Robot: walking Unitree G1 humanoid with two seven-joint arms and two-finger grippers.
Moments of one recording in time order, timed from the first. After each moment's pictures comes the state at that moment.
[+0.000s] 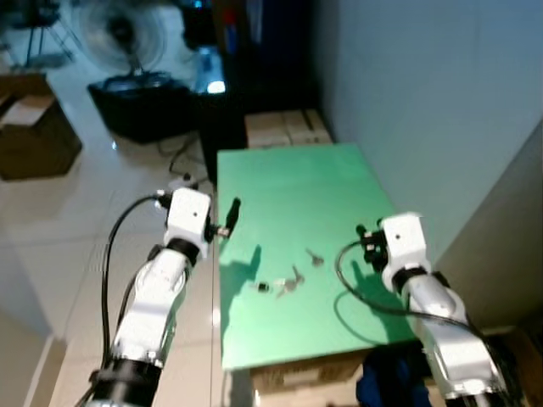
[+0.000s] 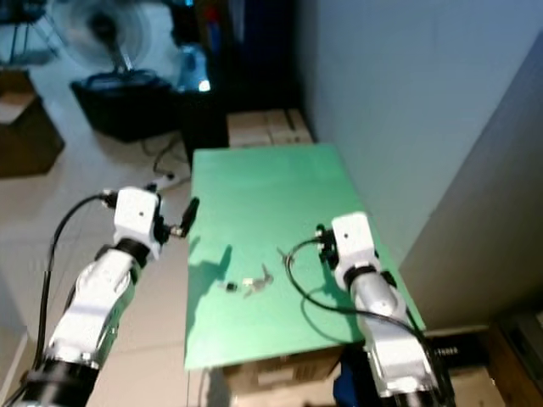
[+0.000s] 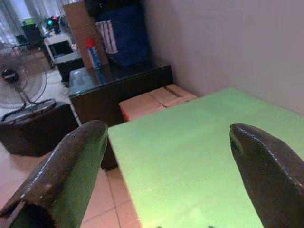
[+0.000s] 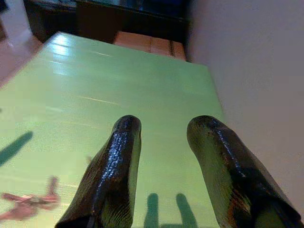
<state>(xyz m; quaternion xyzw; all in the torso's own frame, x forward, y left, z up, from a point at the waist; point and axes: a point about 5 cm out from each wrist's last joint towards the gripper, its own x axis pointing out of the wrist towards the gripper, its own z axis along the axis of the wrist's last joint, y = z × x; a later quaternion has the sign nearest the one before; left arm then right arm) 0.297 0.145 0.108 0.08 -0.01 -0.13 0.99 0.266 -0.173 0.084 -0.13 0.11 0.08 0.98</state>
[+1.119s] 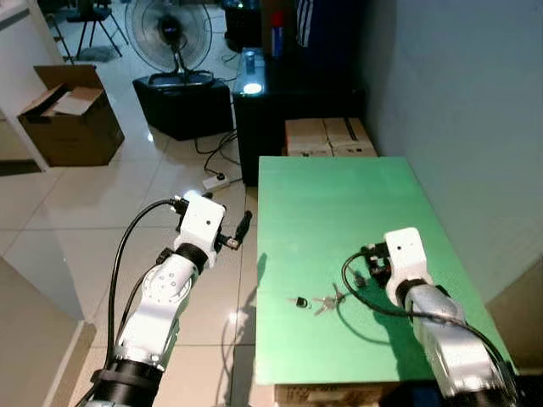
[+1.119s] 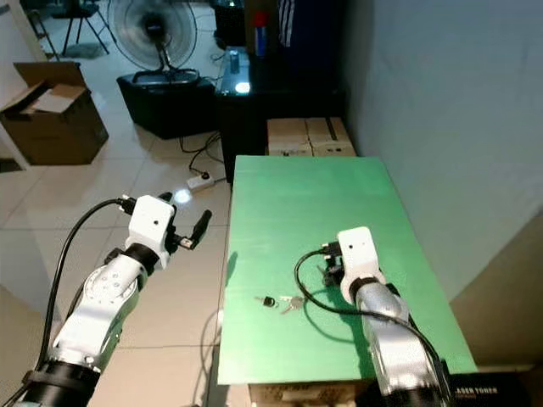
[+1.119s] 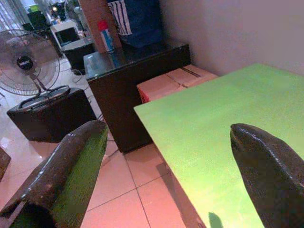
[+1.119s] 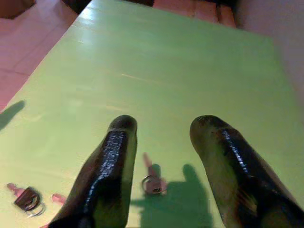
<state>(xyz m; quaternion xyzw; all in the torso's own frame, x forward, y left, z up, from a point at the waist) 0.294 0.143 0.099 0.12 0.02 -0.18 0.98 0.273 -0.181 0.051 -0.09 0.21 0.10 0.97</state>
